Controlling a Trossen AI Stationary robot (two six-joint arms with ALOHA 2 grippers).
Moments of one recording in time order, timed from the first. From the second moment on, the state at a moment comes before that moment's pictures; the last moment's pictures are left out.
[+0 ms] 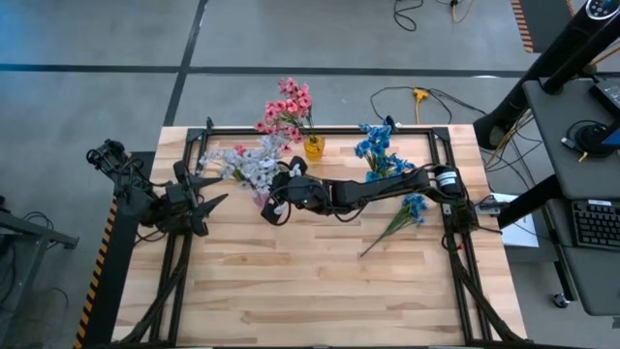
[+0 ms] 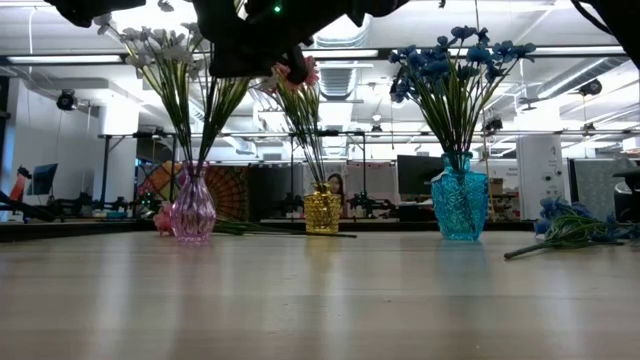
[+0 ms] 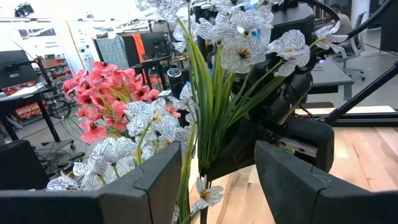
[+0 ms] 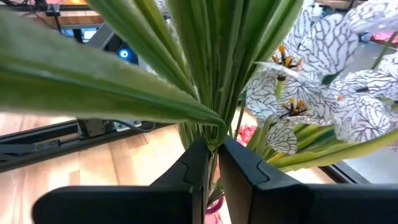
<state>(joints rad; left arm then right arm) -0.78 0.39 0.52 -0.13 -1.17 0.15 0.03 2.08 1.69 0.12 0.49 0.08</state>
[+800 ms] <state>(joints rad) -0.78 0.39 0.52 -0.13 -1.17 0.15 0.03 2.09 1.68 0.11 0.49 0.08</state>
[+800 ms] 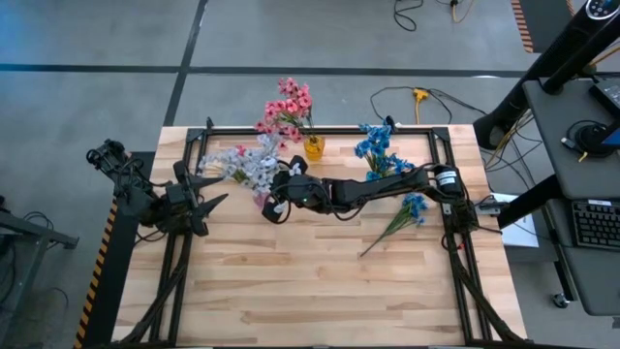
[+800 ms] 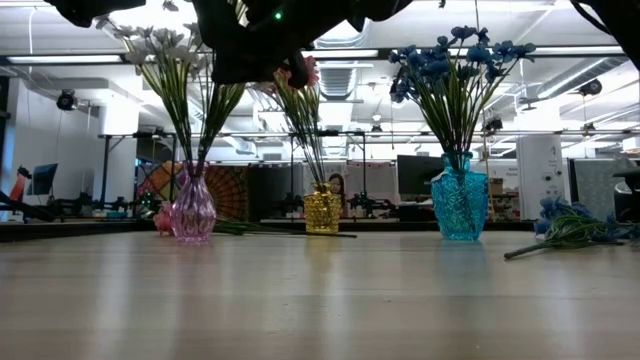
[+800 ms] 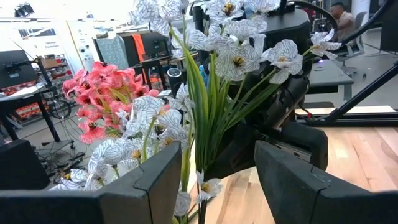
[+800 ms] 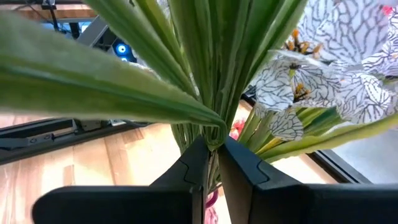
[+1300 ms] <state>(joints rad) -0.78 0.39 0.52 -0.13 -1.17 0.15 0.03 2.10 1.68 0.10 0.49 0.10</state>
